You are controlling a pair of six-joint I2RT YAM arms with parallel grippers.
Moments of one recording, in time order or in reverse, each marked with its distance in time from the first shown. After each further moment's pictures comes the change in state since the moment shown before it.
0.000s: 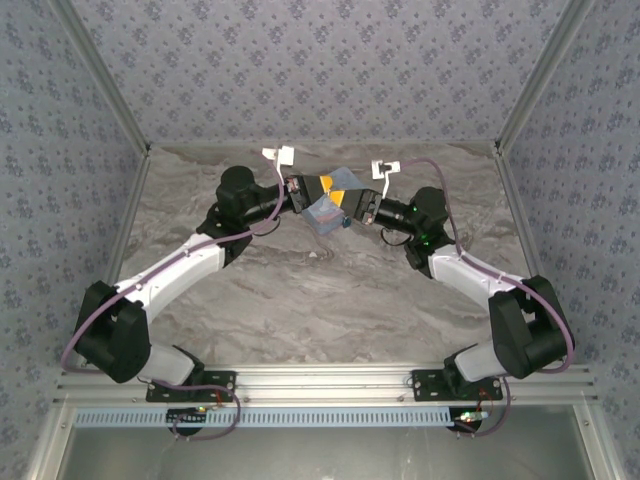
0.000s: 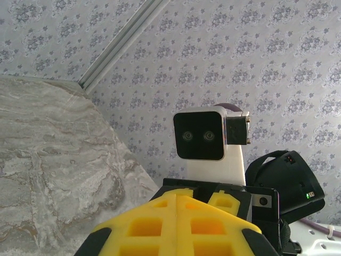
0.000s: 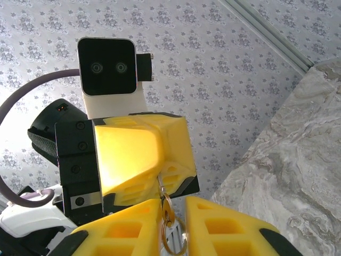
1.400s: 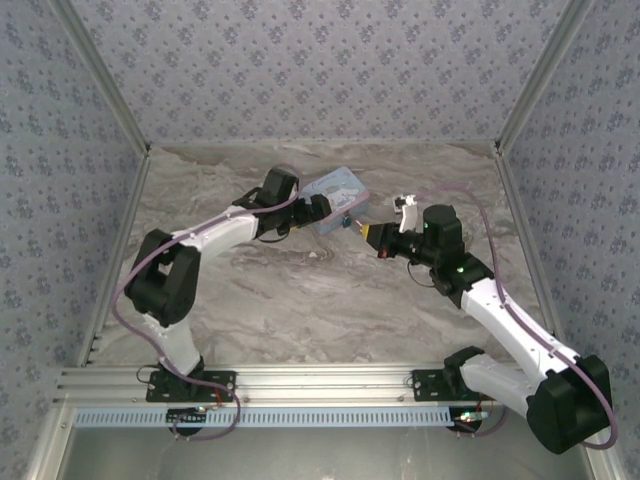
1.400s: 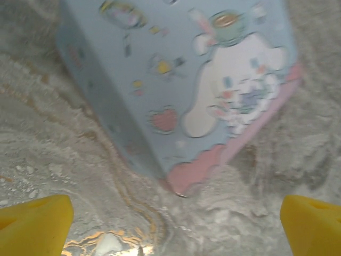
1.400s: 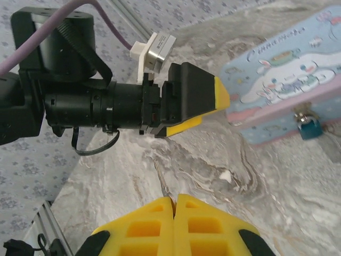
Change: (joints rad) left arm 0.027 0.409 0.237 -0.701 -0.381 0.032; right arm -0.002 -0.412 -0.089 -0.937 0.372 -0.551
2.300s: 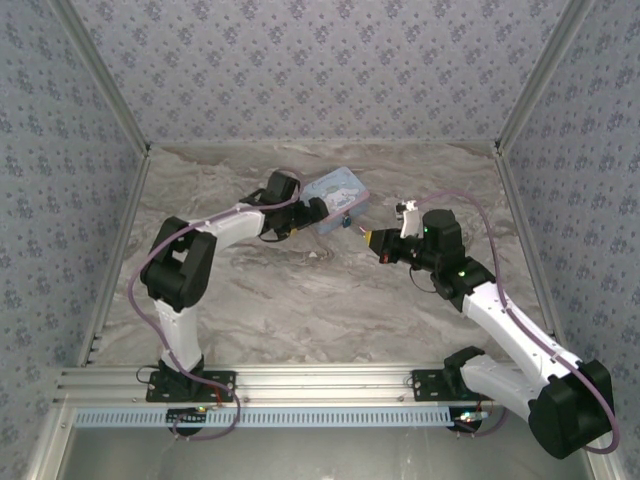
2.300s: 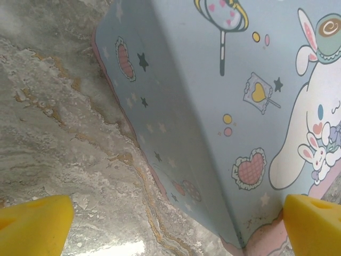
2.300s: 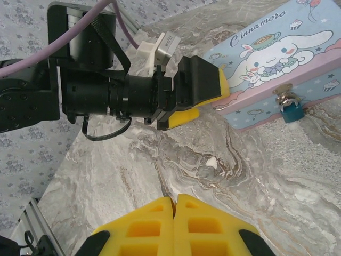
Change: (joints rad) left arm 0.033 0.116 0.022 0.029 -0.005 -0.029; right arm 0.003 -0.025 -0.016 -0.054 0.036 -0.015
